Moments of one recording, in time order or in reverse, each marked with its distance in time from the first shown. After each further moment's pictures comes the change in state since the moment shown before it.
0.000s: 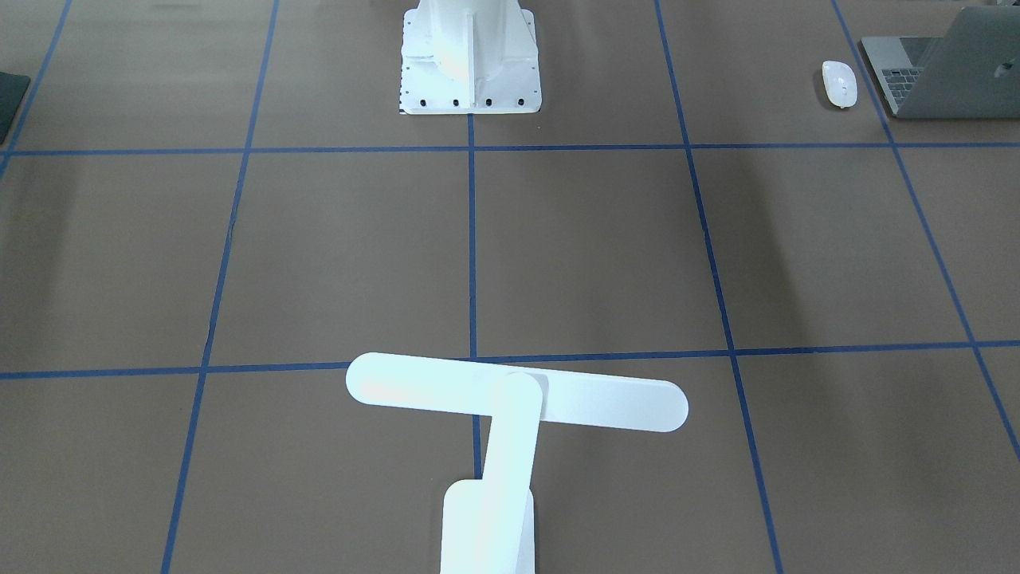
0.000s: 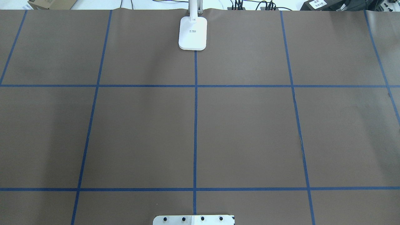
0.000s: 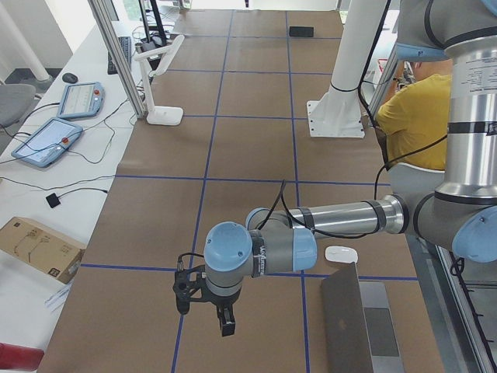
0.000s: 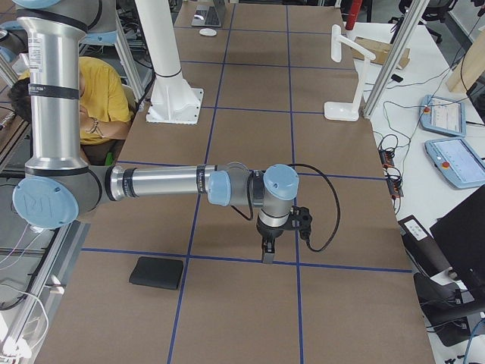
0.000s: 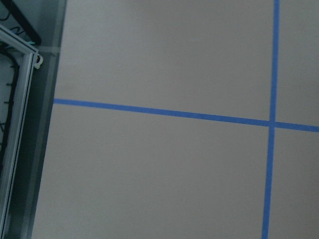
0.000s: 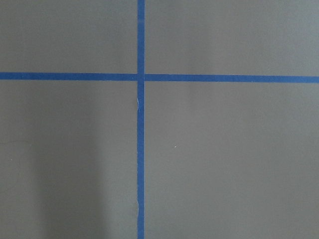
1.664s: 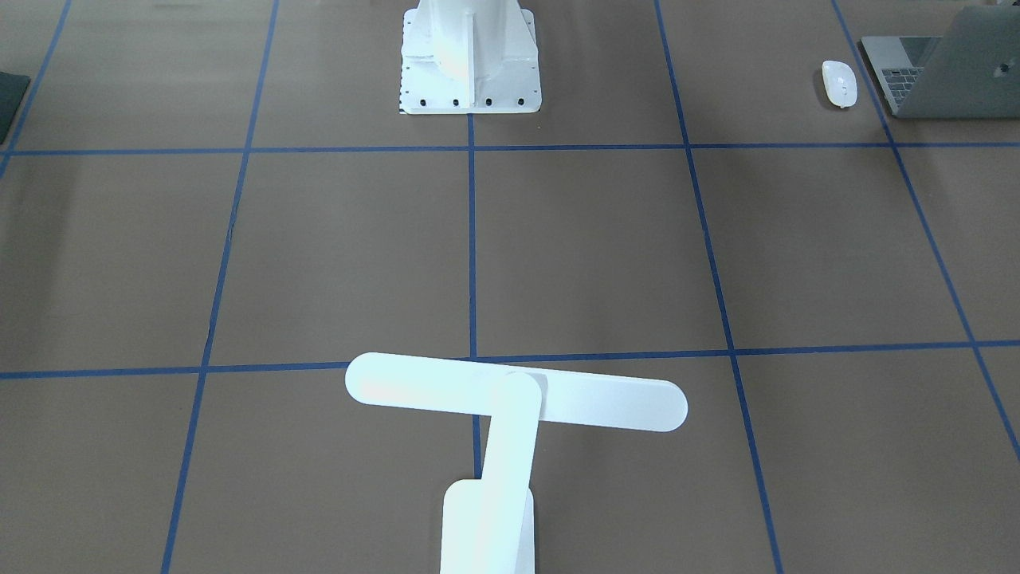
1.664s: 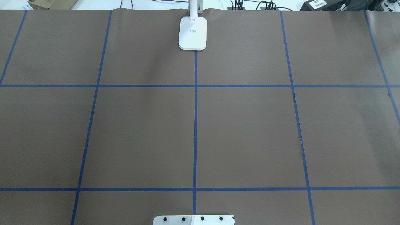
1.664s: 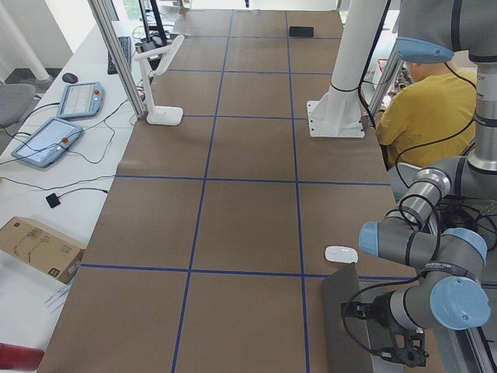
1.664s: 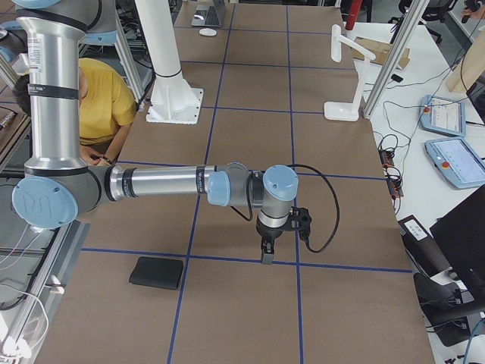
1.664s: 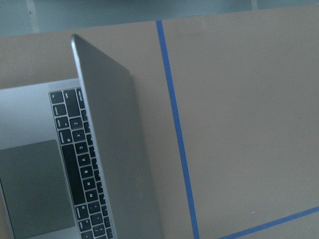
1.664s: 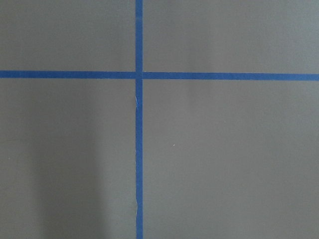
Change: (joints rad) left arm -0.553 0.525 -0.282 0.286 -0.093 -0.452; right arm 0.000 -0.002 -0.002 0.000 -0.001 0.000
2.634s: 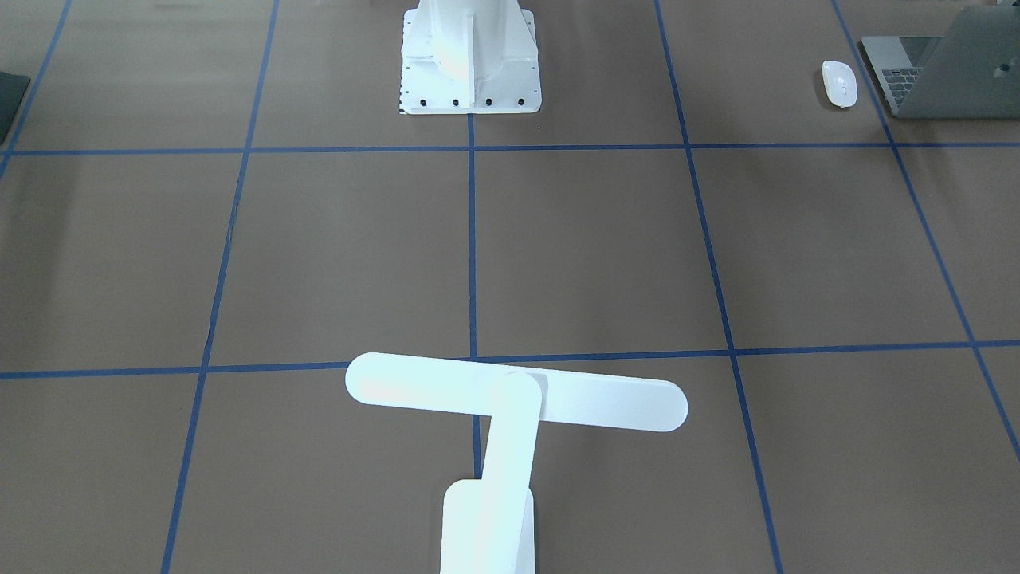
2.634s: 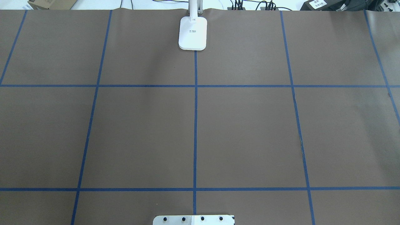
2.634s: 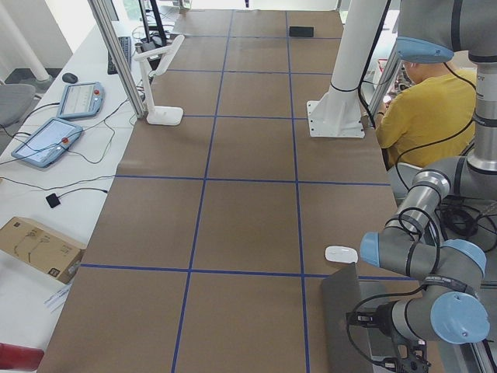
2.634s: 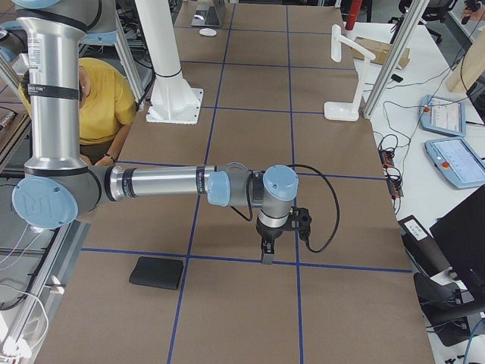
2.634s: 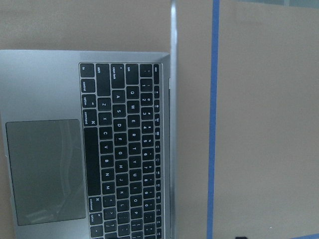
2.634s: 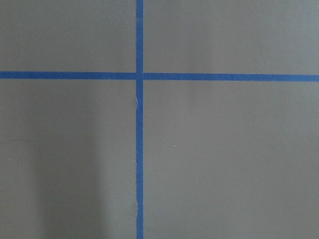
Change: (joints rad) left arm -0.002 -0.003 0.061 -0.012 0.002 -0.005; right arm 0.000 0.000 0.000 0.000 0.000 0.000
